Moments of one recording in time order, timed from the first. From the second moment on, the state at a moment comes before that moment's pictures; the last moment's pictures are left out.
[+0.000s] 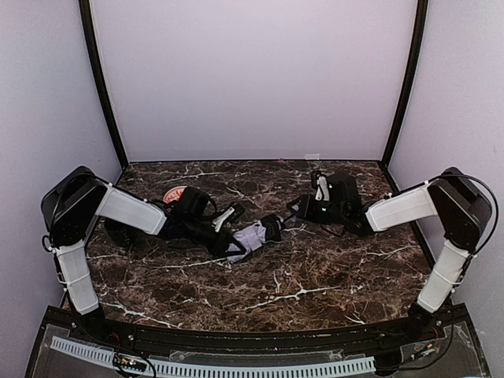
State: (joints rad) left arm -0.68 1.88 0.95 0.15 0.65 -0.04; right arm 0.62 1.73 0.82 0.43 -0.20 0.68
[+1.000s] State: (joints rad) left arm -0.65 1.82 1.17 -0.11 0.33 0.39; right arm 0.67 1.45 1.17 -0.12 -0.54 0.49
